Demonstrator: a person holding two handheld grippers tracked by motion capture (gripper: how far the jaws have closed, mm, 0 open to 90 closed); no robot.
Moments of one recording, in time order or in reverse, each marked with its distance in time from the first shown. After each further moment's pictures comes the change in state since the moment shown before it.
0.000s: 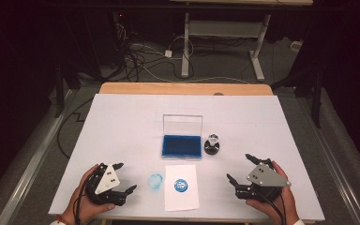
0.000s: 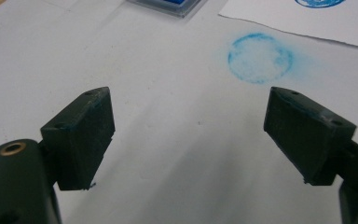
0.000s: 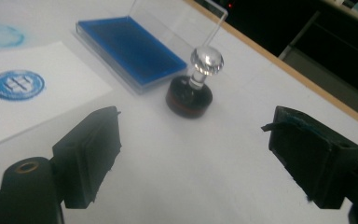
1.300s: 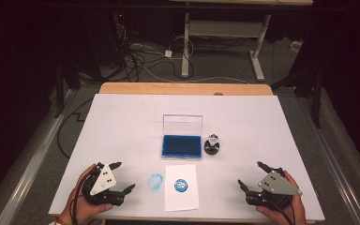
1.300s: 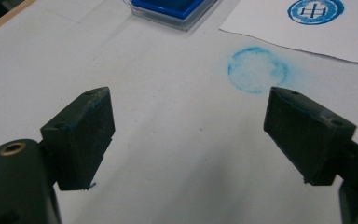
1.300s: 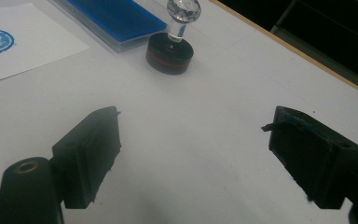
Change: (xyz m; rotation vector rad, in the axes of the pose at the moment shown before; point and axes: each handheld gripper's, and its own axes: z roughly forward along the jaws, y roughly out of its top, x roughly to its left) left arm 0.001 0.001 -0.009 -0.035 0.015 0.000; right arm -0.007 -0.037 -0.011 0.033 -0.052 0.044
